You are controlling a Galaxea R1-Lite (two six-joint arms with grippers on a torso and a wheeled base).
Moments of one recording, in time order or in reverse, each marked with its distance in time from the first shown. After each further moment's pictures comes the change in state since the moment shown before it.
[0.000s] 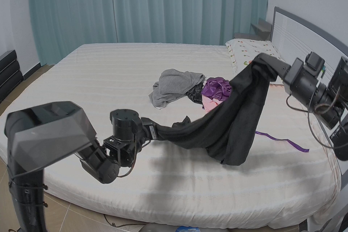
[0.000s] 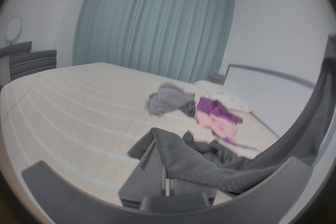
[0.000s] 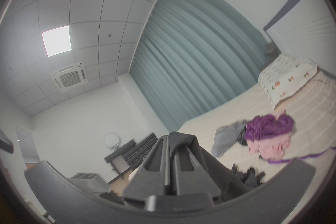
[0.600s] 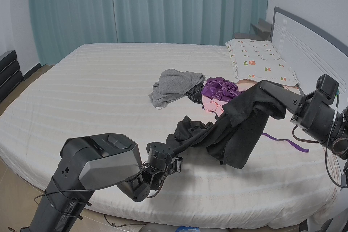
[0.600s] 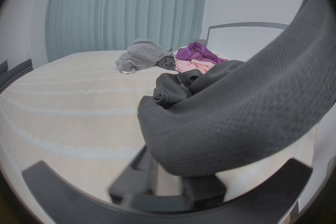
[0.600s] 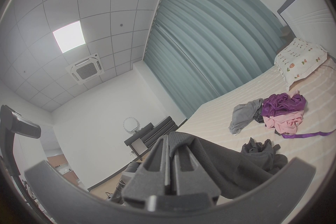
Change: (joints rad) left arm -0.114 0.351 -0.200 0.023 -0.067 0.108; right arm 0.165 -0.183 0.202 0.018 0.048 -0.009
